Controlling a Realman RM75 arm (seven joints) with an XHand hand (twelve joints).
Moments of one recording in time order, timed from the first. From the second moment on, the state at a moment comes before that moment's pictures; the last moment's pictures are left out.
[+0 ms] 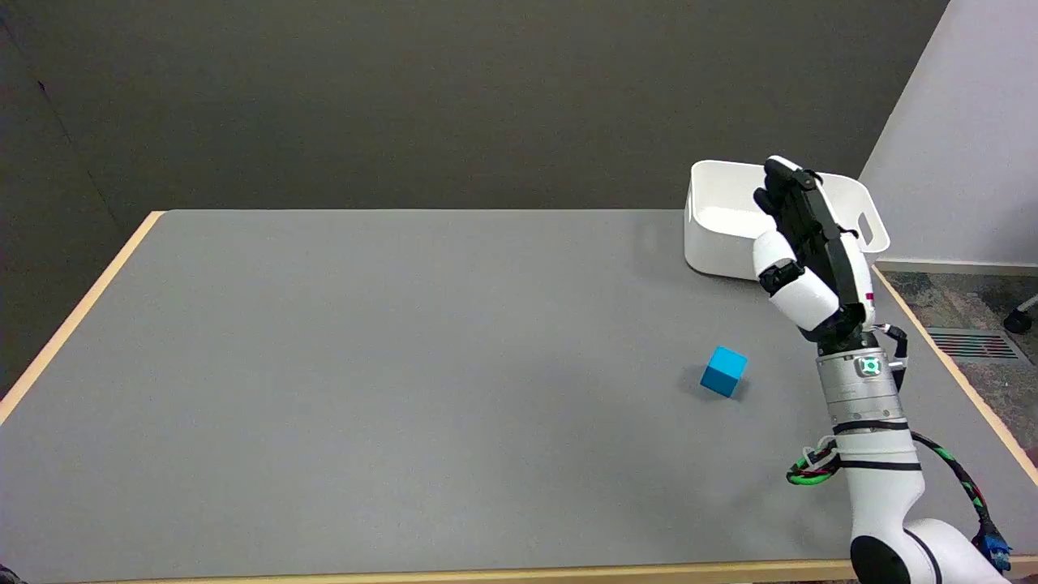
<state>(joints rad) -0.34 -1.09 1.51 -1.43 0.72 -1.01 -1.90</state>
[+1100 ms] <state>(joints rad) -0.37 -1.09 1.62 -1.50 0.56 -0.88 -1.94</state>
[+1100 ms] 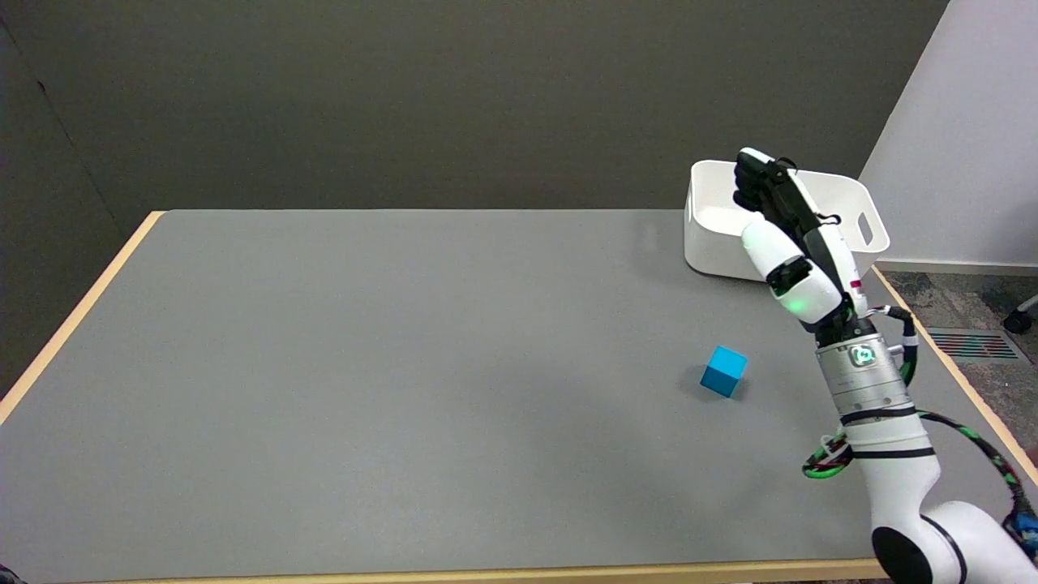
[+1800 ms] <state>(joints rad) -0.41 -1.09 1.85 -1.30 0.19 -0.88 -1.95</state>
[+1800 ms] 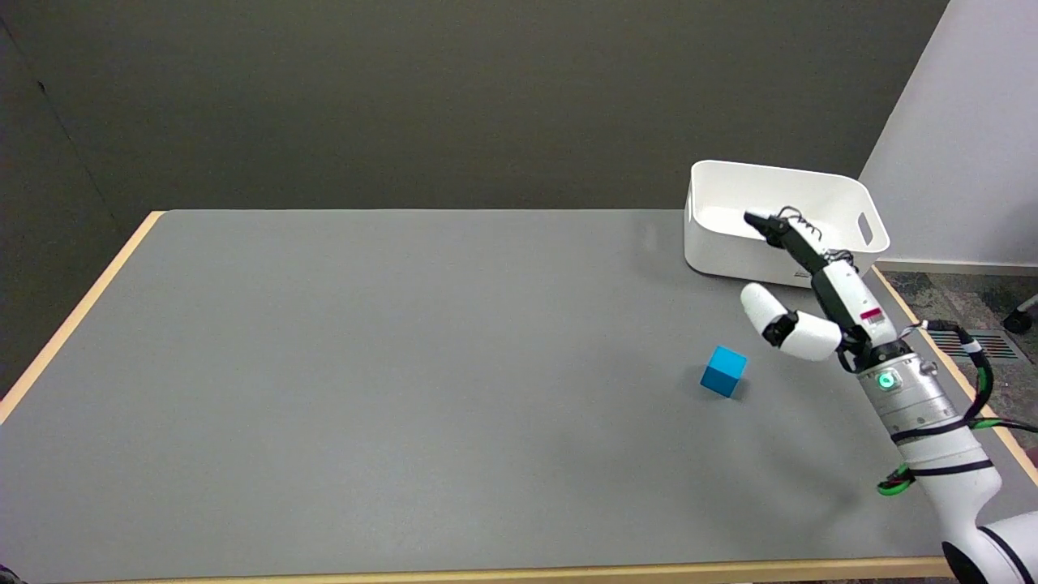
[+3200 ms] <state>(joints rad) -0.49 -1.13 1.97 -1.39 -0.26 -0.50 -1.98</state>
